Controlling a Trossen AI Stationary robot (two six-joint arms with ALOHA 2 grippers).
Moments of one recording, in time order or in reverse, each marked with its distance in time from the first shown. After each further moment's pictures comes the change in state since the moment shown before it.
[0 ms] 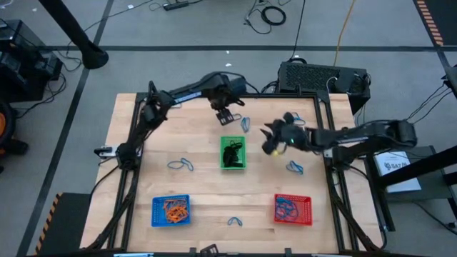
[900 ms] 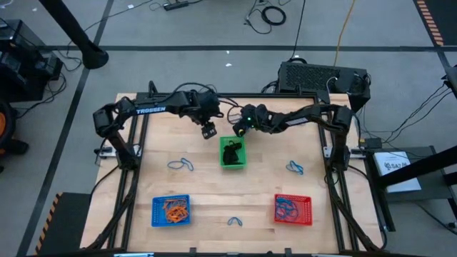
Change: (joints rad) left arm -0.011 -0.561 -0.925 0.665 0.151 0.008; right arm -0.255 0.741 0.478 0.016 -0.157 0.138
